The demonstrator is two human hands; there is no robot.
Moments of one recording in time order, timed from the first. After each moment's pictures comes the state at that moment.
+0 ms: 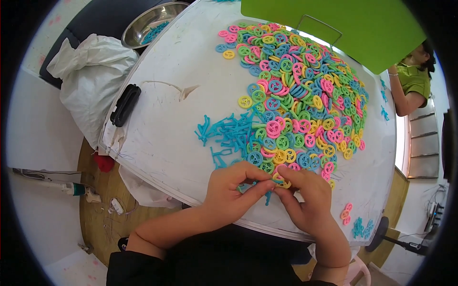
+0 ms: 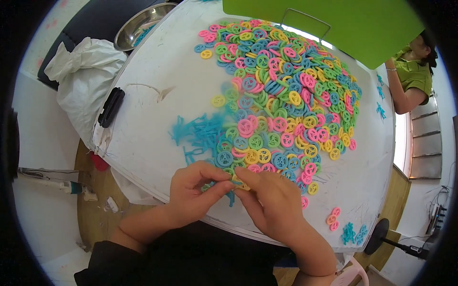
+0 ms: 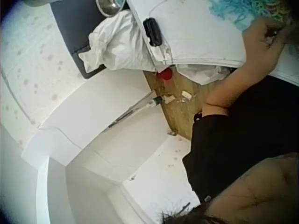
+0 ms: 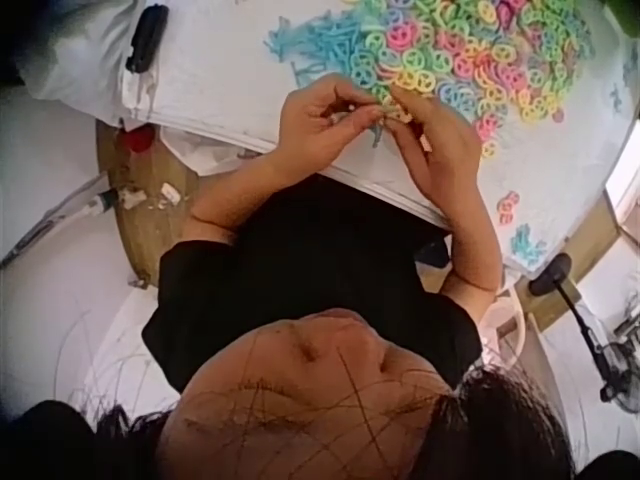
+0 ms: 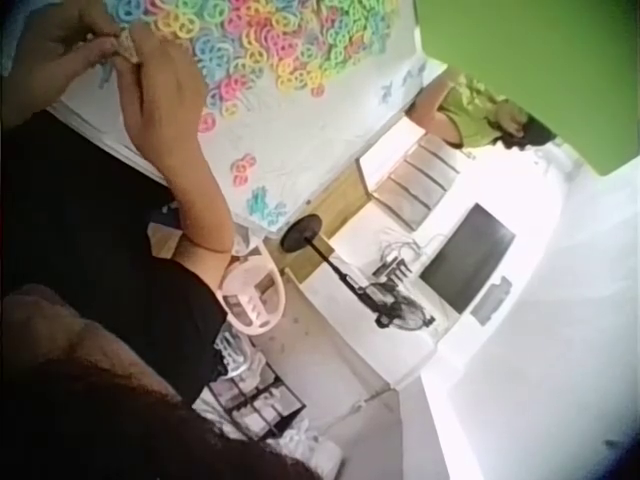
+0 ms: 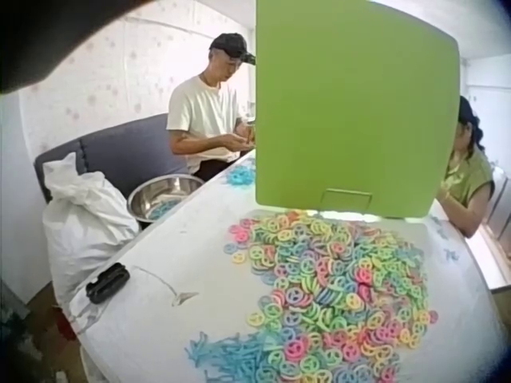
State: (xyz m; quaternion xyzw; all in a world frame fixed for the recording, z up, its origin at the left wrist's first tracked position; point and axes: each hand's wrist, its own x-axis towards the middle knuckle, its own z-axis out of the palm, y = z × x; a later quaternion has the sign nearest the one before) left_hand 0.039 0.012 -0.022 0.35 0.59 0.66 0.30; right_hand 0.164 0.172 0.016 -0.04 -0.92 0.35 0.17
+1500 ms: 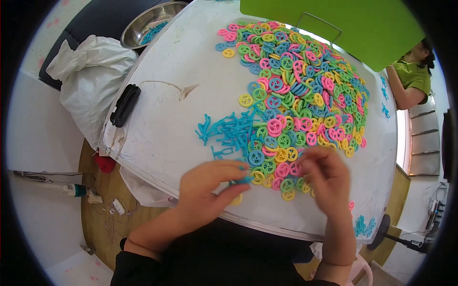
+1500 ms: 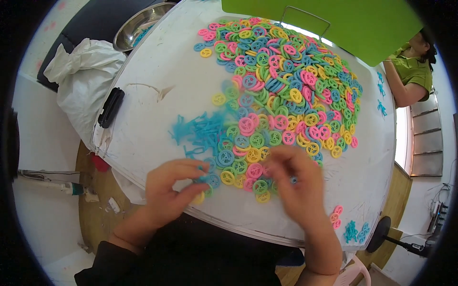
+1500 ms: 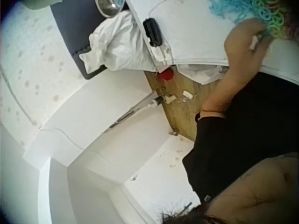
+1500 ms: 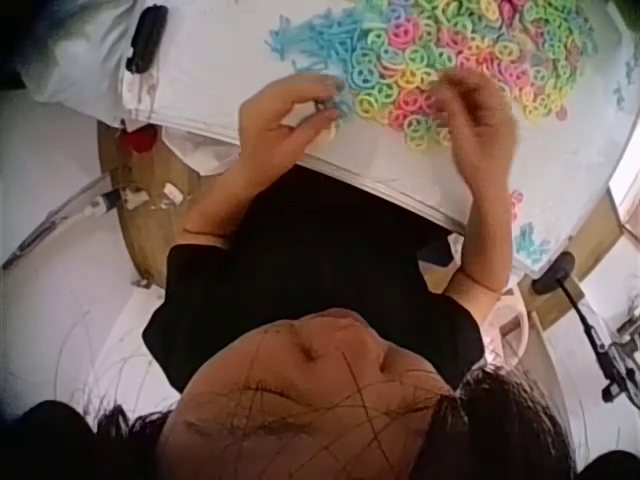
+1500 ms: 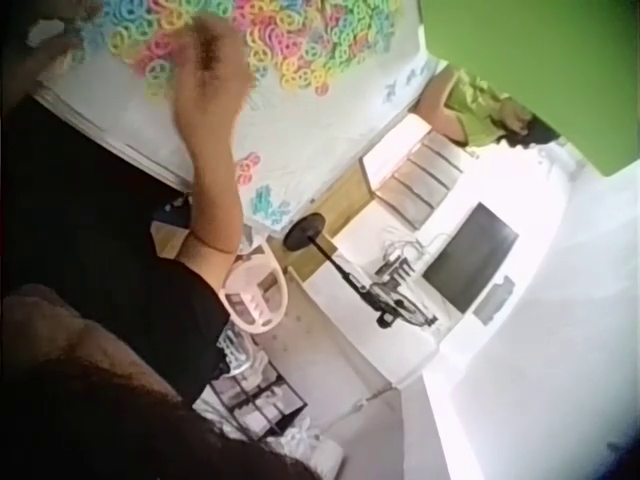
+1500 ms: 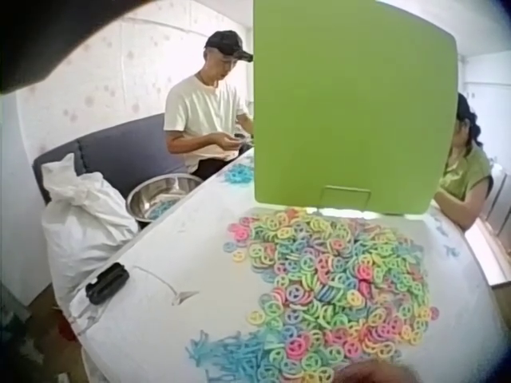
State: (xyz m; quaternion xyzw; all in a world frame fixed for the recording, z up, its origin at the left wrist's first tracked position) left_hand 0.011 -0.016 -0.010 0.47 0.70 0.53 0.12; right_hand 0.165 0.194 0.011 -0.24 -0.75 0.59 0.16
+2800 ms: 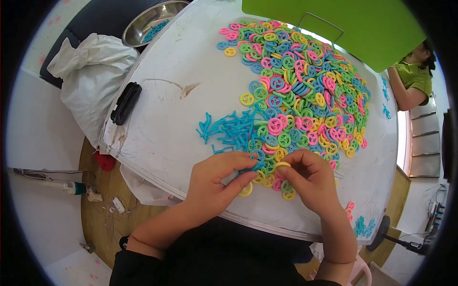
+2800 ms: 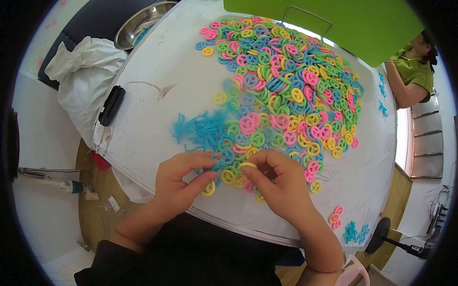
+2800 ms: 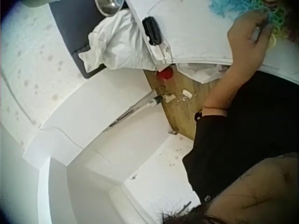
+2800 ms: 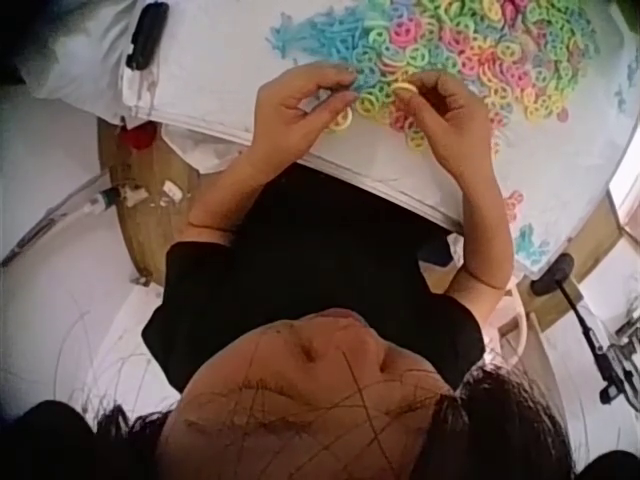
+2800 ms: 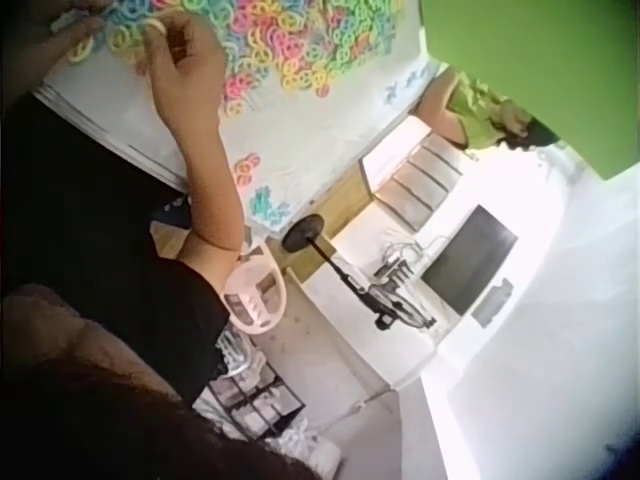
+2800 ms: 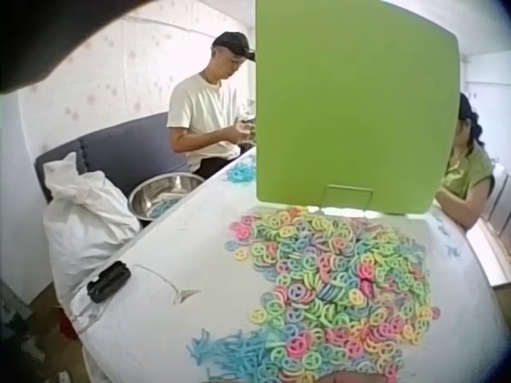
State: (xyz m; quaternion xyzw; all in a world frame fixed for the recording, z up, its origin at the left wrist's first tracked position) left_hand 0.014 -0.002 -0.021 0.42 0.70 0.56 0.16; right_hand 0.150 0.185 0.004 -0.27 -0.73 0.62 0.05
